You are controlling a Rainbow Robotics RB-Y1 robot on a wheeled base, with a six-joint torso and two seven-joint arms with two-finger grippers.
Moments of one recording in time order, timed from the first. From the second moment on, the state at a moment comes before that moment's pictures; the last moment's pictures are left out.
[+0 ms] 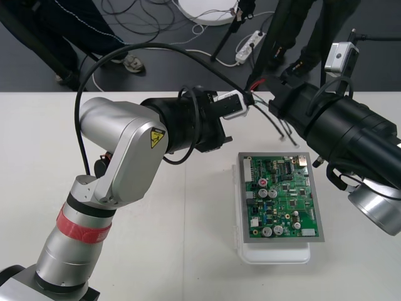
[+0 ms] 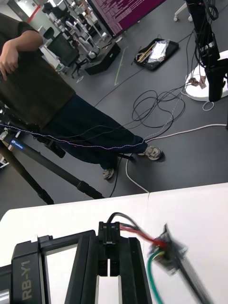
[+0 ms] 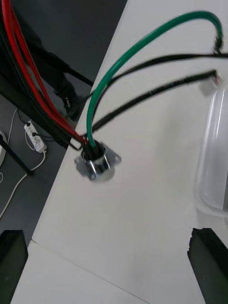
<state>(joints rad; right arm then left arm) -0.23 -0.87 0.43 -2.26 -0.09 0.51 0.20 -0.44 0.09 -0.28 -1.89 -2.69 -1.17 0.64</state>
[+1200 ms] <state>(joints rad) -0.29 -1.03 0.38 -2.22 -0.33 0.26 0.20 -0.44 0.46 -0.20 -1.94 -2.00 -1.17 0.64</state>
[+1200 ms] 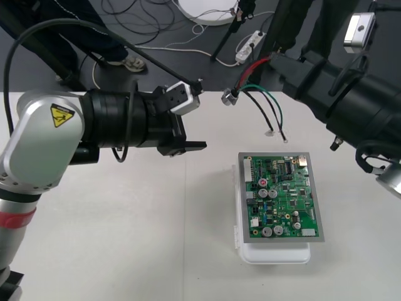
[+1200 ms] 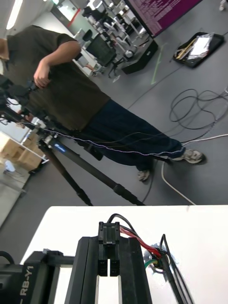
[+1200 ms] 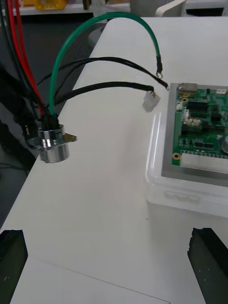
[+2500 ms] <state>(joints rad) -0.33 -1.26 0.36 -1.99 0.20 -0.68 -0.05 -0.46 0.84 -0.33 -1.94 -1.05 -1.06 0.39</state>
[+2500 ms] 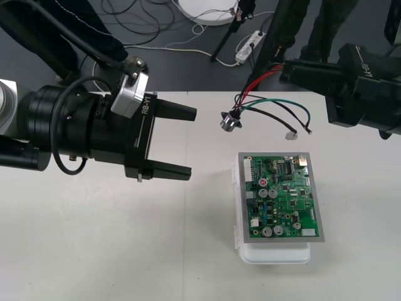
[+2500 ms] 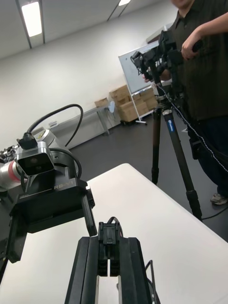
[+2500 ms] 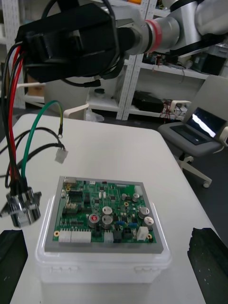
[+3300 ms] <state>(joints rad) -0.33 -1.16 0.24 -2.08 0.67 -0.70 -0.47 -0.46 0.71 -0.37 -1.86 -0.91 -0.97 0.17</state>
